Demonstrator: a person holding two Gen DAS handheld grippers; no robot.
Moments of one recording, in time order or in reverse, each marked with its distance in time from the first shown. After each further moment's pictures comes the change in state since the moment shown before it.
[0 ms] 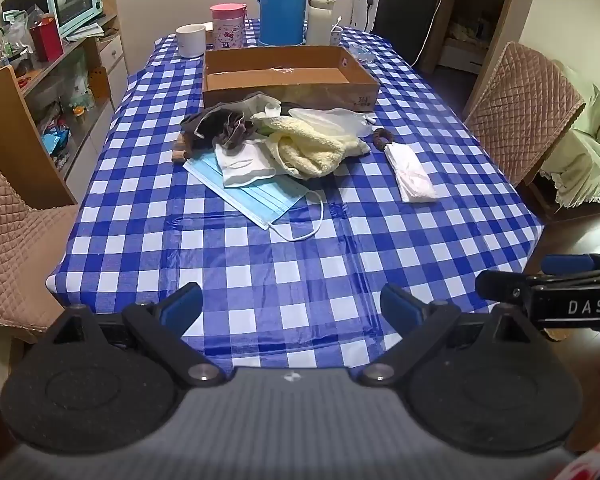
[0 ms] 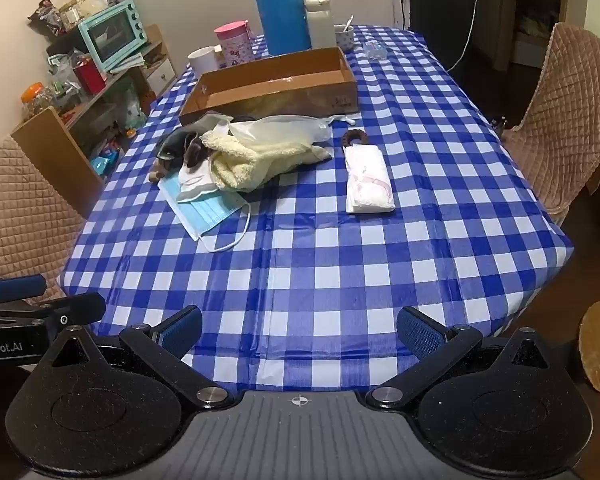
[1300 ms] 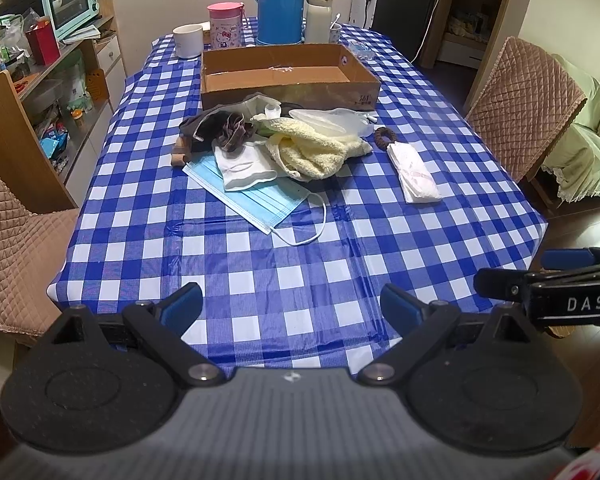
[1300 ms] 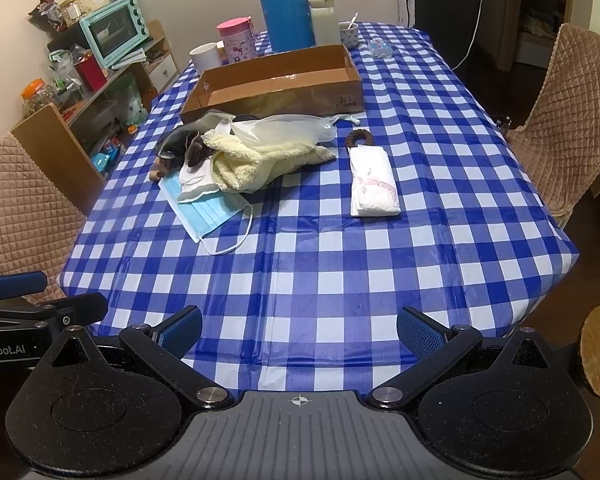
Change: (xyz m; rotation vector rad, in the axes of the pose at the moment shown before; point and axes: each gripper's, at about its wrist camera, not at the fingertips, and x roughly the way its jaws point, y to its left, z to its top) left arm 0.008 0.001 0.001 0.010 0.006 0.012; right arm 0.009 0.002 0.005 -0.001 0.009 -0.002
